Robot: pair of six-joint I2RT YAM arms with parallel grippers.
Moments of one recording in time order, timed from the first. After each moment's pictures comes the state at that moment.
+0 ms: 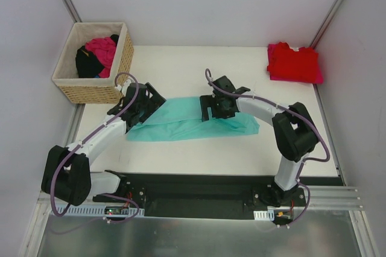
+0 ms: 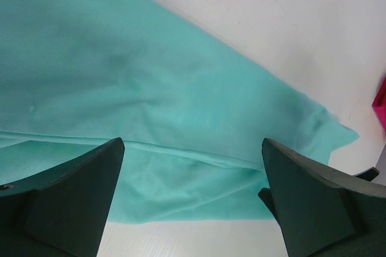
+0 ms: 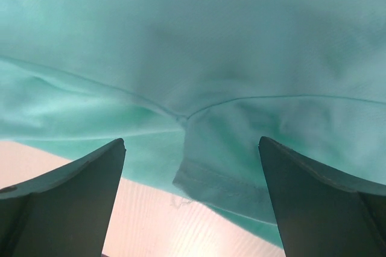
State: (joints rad) left arm -0.34 1.26 0.77 -0.24 -0.12 -1.01; right arm 0.61 1.83 1.24 -0.49 -0.09 0.37
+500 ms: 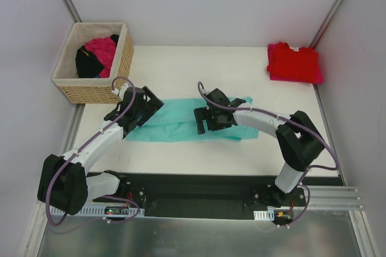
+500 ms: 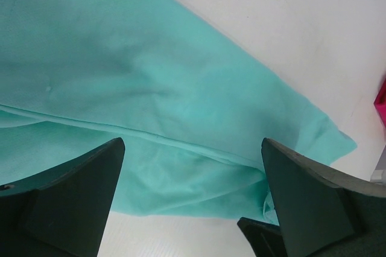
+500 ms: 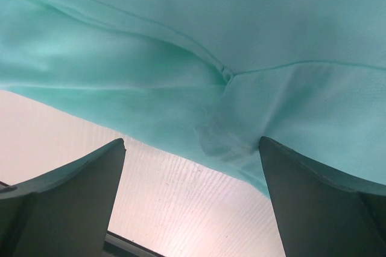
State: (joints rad) left arm -0.34 1.18 0.71 -0.26 -0.13 -1.01; right arm 0.75 1.72 1.11 -0.48 -0.03 0.41
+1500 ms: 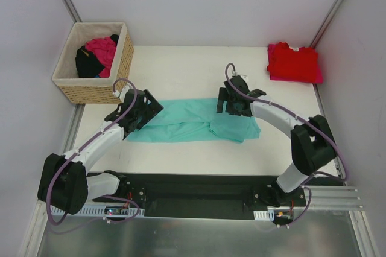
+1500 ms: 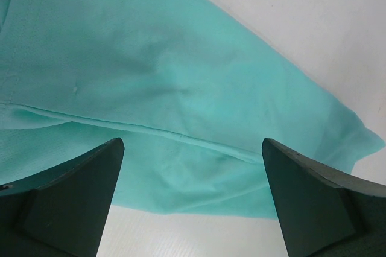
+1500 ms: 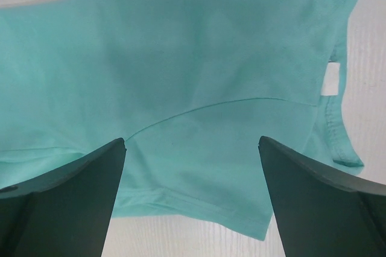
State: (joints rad) left arm -0.34 1.18 0.69 -0.29 -0.13 -0.98; right arm 0.56 1.60 1.12 -0.53 0.26 0.56
